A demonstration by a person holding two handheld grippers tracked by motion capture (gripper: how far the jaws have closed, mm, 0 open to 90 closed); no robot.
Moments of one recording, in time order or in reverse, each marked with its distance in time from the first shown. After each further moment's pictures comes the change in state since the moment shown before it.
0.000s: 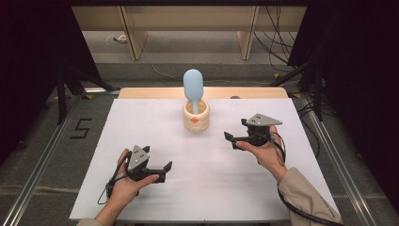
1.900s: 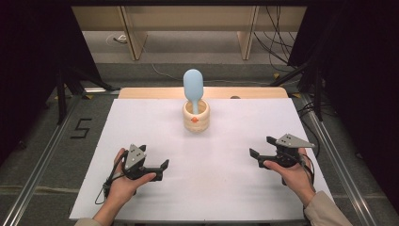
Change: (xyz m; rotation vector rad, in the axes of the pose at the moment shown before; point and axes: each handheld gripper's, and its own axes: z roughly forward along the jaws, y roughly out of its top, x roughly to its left) left arm 0.008 0.000 -0.004 -0.004 0.035 -0.008; right arm -0.021 -0.059 -0.070 0.008 -0.065 0.064
